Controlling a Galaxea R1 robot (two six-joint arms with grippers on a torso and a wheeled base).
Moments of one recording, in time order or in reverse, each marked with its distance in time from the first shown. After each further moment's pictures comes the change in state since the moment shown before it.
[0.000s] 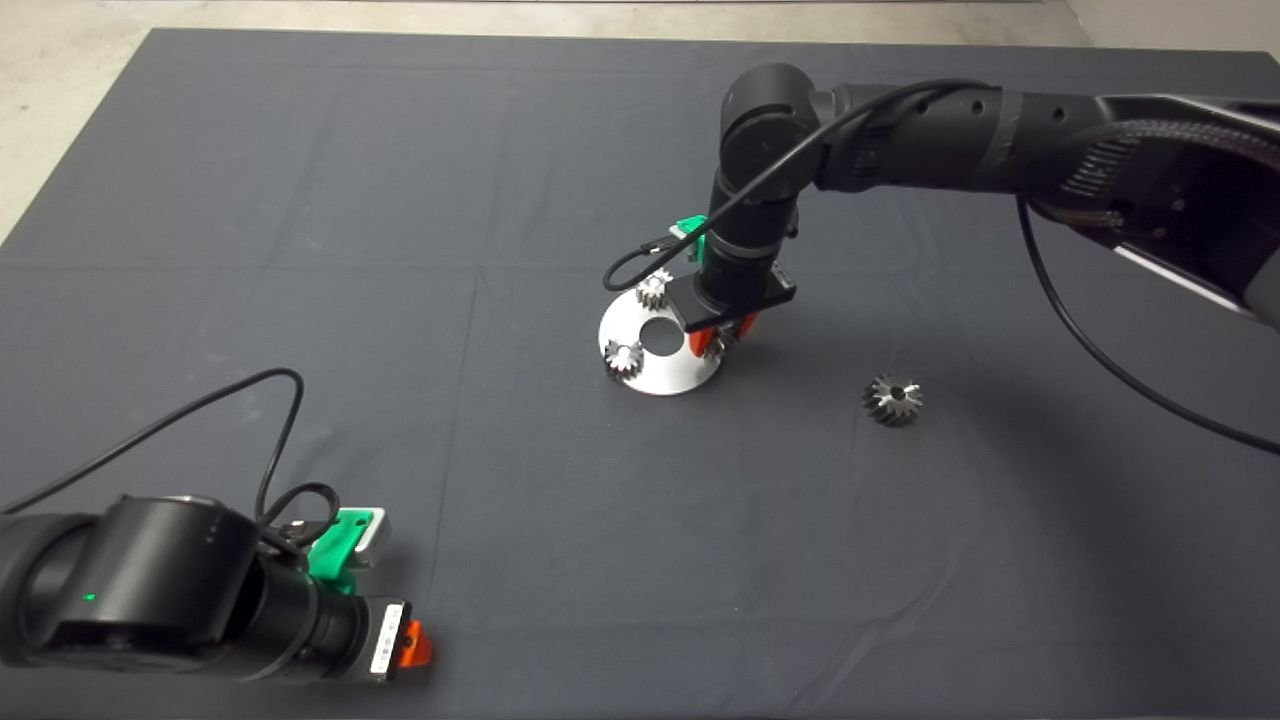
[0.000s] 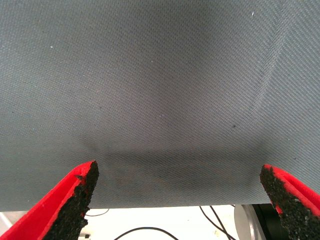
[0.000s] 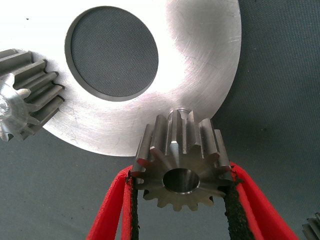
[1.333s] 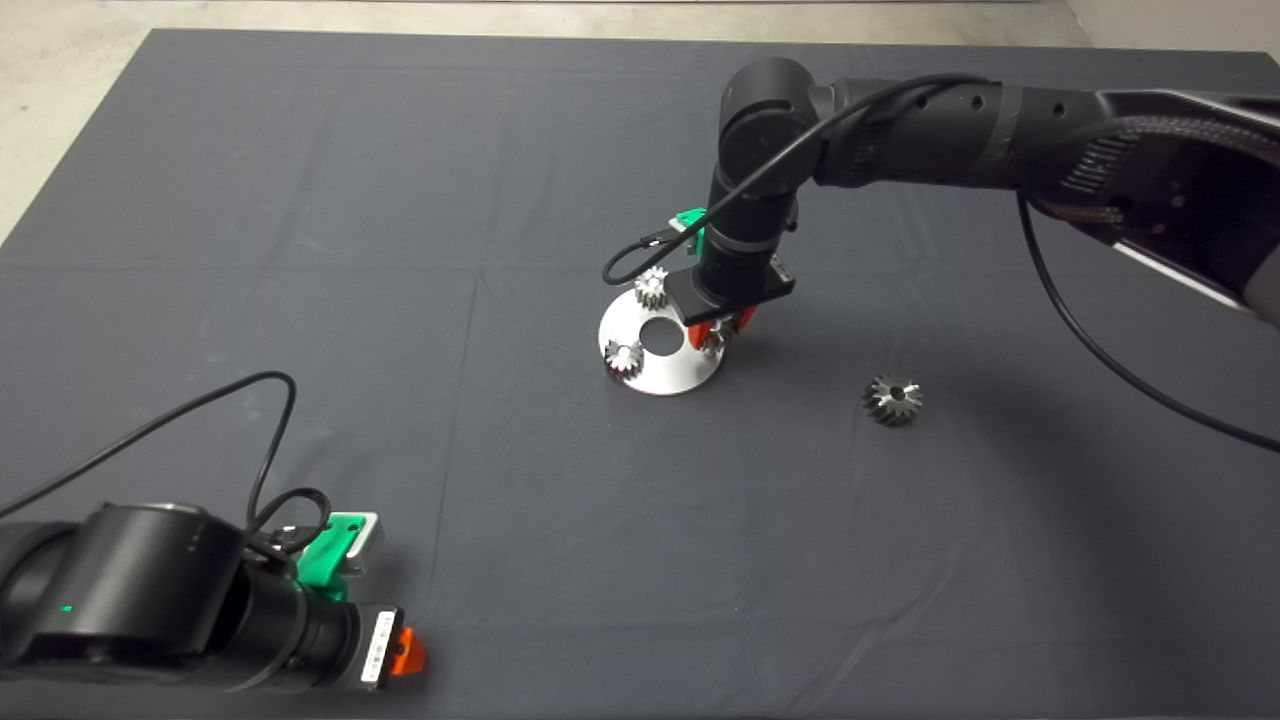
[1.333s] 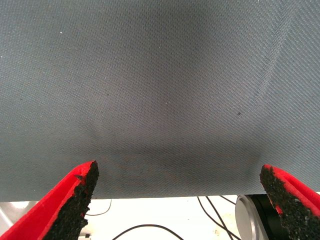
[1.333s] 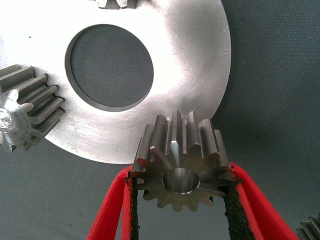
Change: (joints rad) left arm 0.000 -0.019 0.021 0.000 0.000 0.000; right arm 0.005 0.004 -0.012 -0.036 0.001 -0.003
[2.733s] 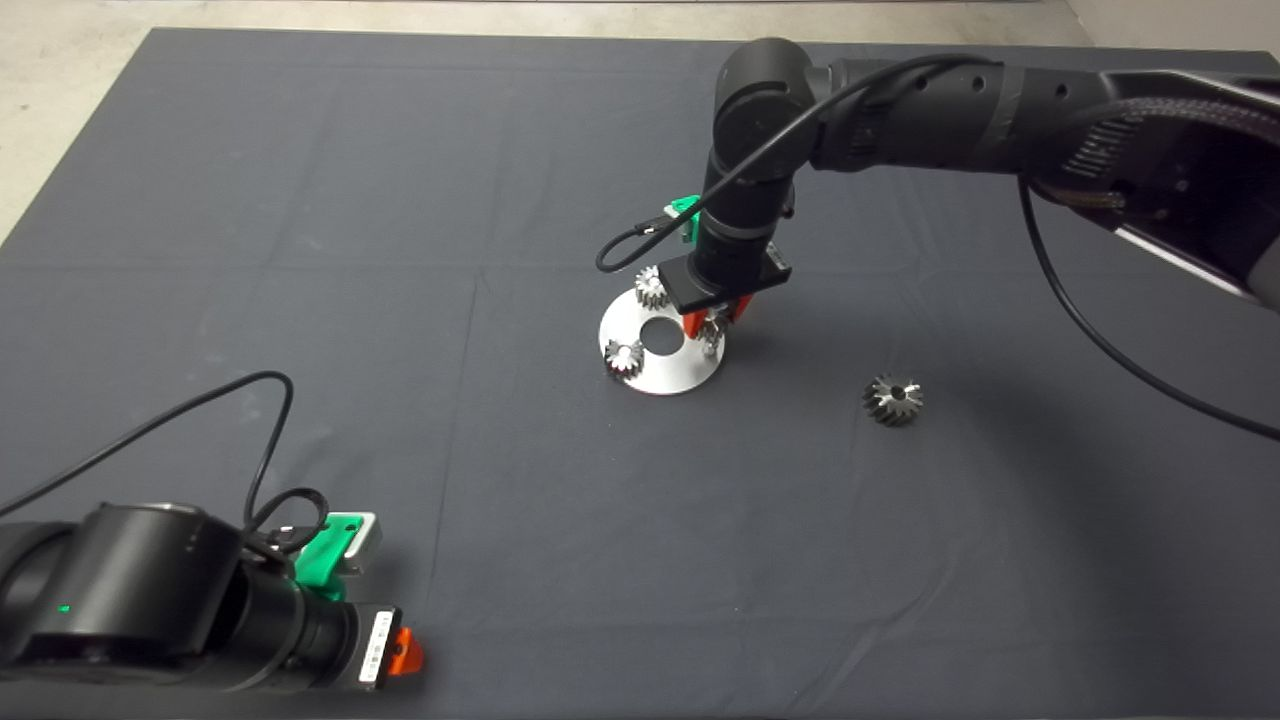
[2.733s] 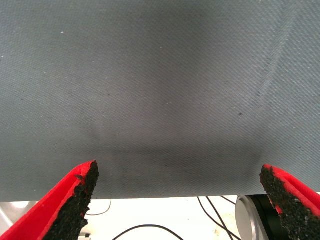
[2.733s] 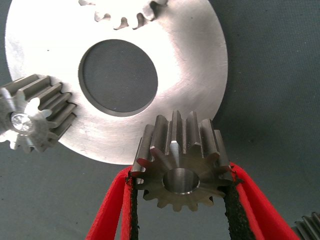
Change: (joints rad) left arm 0.000 0.000 0.000 0.000 0.000 0.000; right arm 0.024 0.007 -0.006 0.001 0.001 -0.001
